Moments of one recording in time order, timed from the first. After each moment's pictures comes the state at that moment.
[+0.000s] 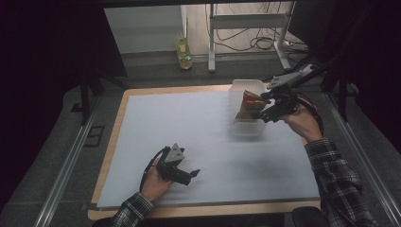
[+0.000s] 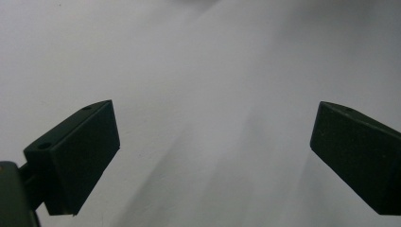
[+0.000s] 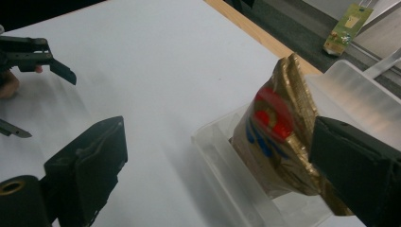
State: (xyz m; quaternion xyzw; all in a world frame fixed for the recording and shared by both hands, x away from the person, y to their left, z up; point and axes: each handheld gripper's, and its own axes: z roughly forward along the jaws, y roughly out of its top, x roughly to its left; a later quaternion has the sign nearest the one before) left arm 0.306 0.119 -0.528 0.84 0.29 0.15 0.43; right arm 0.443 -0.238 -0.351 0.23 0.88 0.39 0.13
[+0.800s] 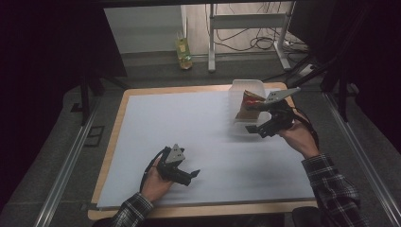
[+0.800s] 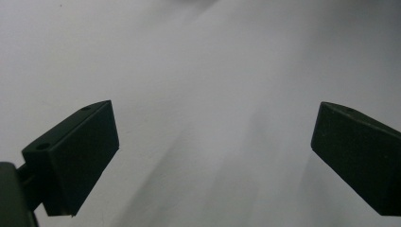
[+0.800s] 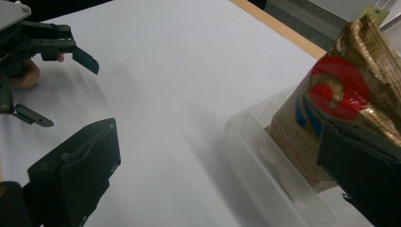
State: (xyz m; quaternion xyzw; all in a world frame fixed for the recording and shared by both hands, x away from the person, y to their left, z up) left arm 0.305 0.117 -0.529 0.84 0.28 0.16 0.42; right arm 0.415 -0.234 -0.380 0.22 0.88 0.41 0.12
